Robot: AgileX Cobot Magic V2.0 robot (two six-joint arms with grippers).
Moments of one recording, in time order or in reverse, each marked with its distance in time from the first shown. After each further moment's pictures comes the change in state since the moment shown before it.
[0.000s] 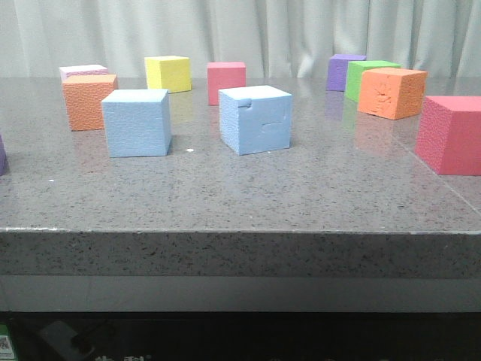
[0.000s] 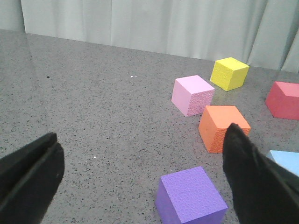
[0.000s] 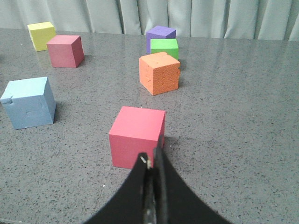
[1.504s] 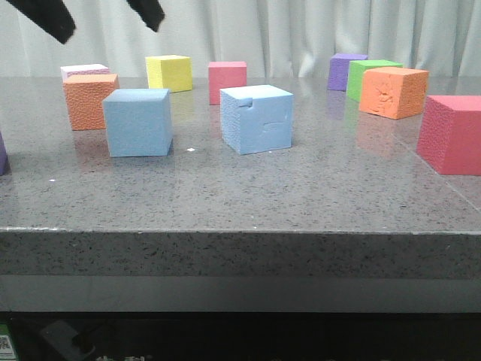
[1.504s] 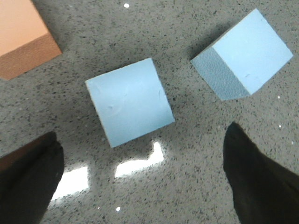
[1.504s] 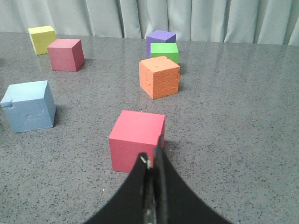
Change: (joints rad) left arm -0.484 1.071 -1.016 -0.080 0.794 -0.040; right arm 0.000 -0.002 0.000 0.000 -0.010 -0.004
